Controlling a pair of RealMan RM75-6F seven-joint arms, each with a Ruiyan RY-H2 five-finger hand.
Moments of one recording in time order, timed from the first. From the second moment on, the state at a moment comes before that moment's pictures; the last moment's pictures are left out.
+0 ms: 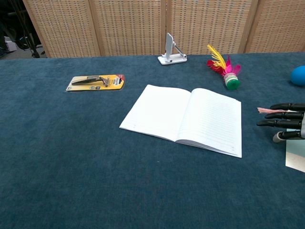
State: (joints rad) left arm -0.12 -1.16 -0.11 -1.59 1.38 1.46 0.10; right arm 0.58 -1.50 -0.28 -0.62 -1.98 1.30 0.01
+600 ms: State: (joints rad) left arm -0.12 -1.16 -0.10 -1.58 1.38 1.46 0.09; right arm 0.59 -1.49 -0.29 -0.68 -1.98 1.30 -0.05
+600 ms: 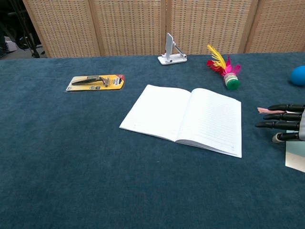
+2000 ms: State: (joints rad) left arm -0.12 -1.14 -0.10 -1.59 1.39 1.45 0.05; right arm 0.60 -1.36 -0.21 -0.90 -1.97 1.43 -0.16
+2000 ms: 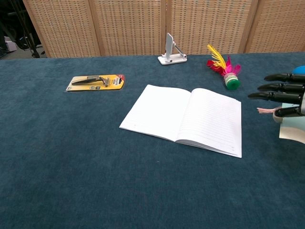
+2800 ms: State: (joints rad) left arm -0.14 -1.11 -0.11 -1.59 1.36 1.39 -0.01; right arm 0.92 -1.24 0.07 -1.36 -1.83 0.95 -0.54
